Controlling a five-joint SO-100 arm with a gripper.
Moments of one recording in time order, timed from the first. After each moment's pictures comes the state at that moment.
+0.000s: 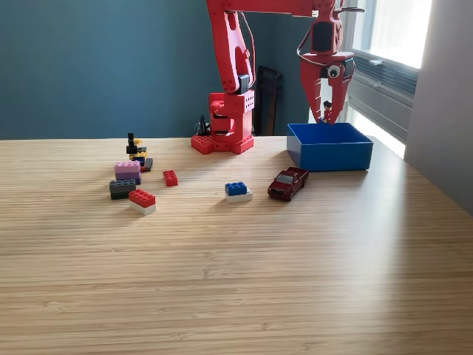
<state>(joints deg) -62.4 105.0 101.8 80.7 10.1</state>
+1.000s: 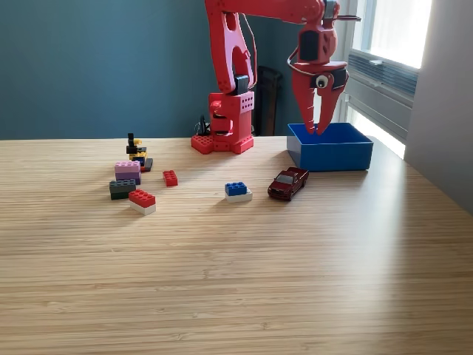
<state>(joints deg) -43.7 105.0 105.5 77.1 7.9</state>
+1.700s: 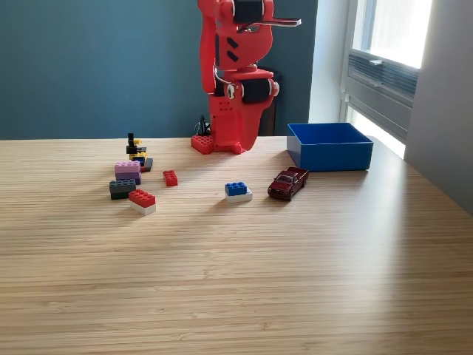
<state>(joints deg) -7.4 105.0 106.2 77.1 -4.0</state>
